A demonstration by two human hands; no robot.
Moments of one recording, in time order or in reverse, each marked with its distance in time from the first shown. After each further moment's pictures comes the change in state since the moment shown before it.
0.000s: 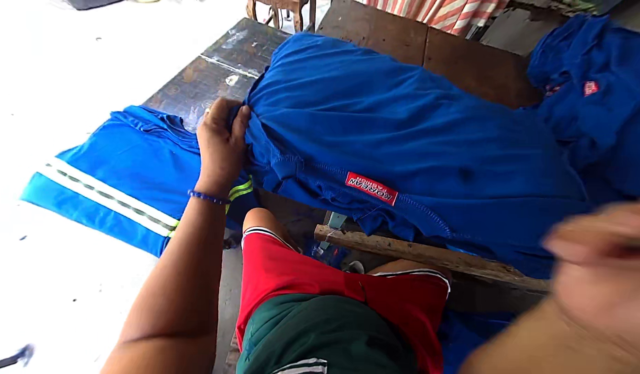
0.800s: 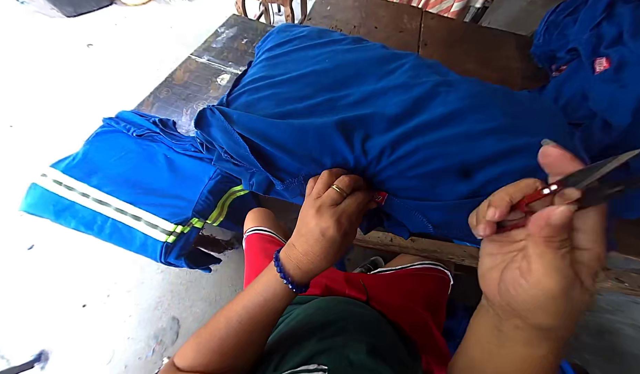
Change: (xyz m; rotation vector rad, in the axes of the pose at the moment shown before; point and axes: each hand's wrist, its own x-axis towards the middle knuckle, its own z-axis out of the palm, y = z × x) left_hand -0.100 0.138 0.075 -0.046 -0.137 0.491; right_hand -0.026 0.057 0.019 -0.150 -0.064 -0.029
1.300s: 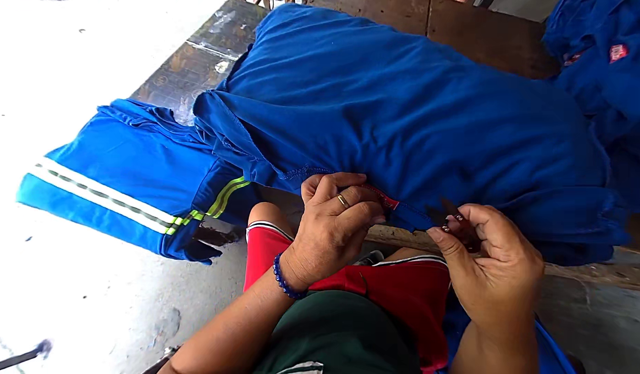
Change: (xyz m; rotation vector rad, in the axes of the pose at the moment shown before) left_hand -0.017 0.006 -0.008 -0.193 0.003 0.025; right_hand -0.036 0.006 0.012 -0.574 -0.075 -0.064
